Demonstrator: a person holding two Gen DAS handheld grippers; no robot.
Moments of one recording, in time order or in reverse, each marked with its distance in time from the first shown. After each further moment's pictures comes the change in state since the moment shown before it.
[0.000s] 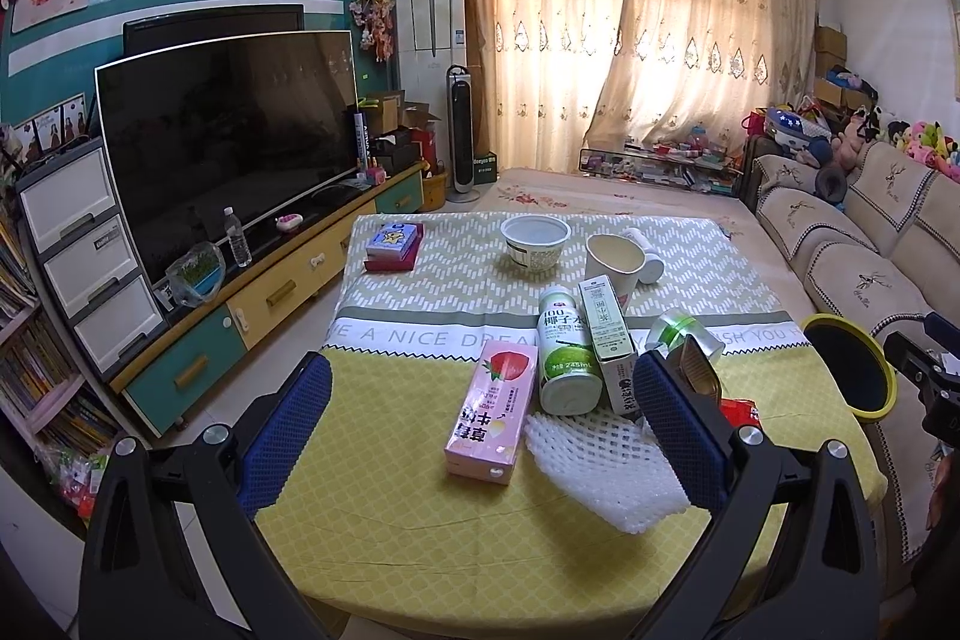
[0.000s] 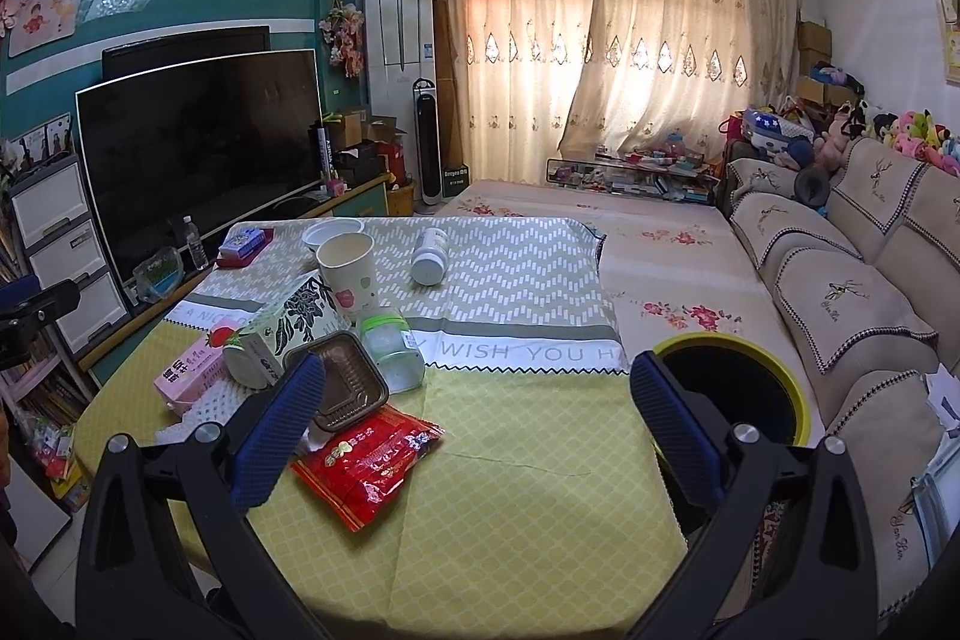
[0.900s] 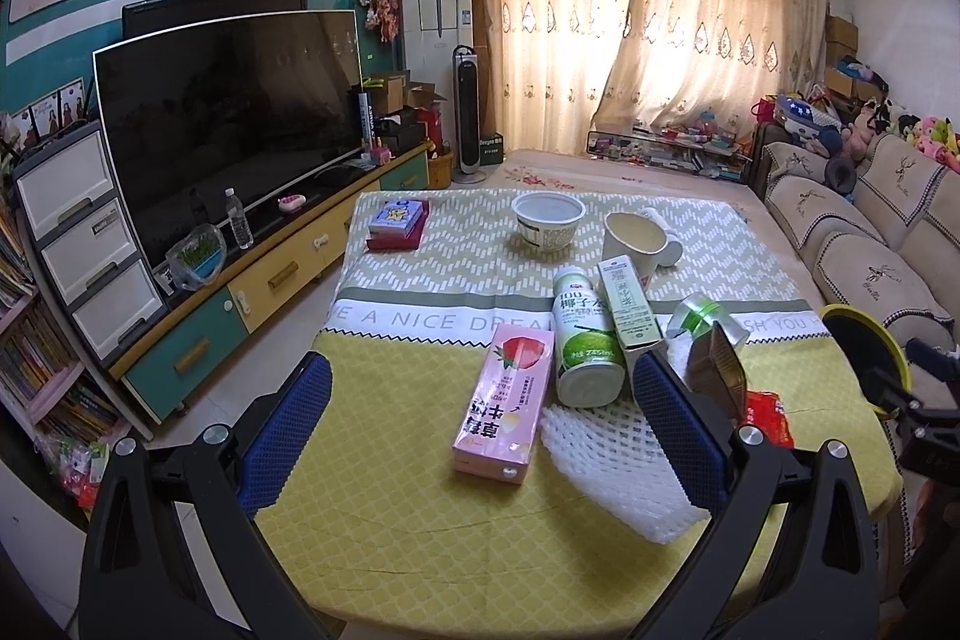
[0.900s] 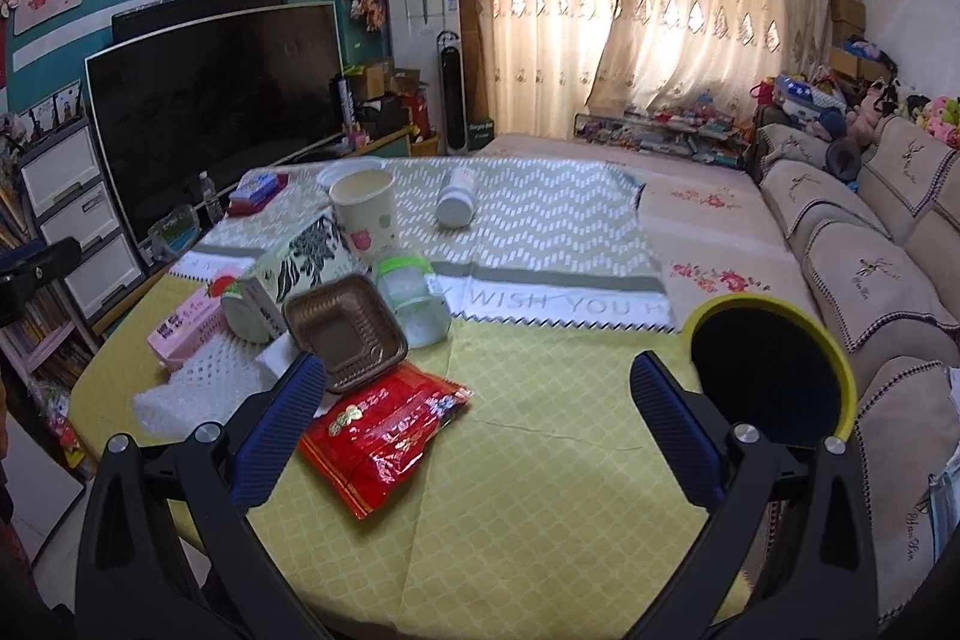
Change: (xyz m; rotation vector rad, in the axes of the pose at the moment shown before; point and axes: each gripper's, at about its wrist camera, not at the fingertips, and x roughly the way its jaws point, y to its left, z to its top) left arm 0.038 0.006 -0.009 -0.009 0.055 0.017; right arm 0.052 0.009 -0.020 -0.015 0.133 0.068
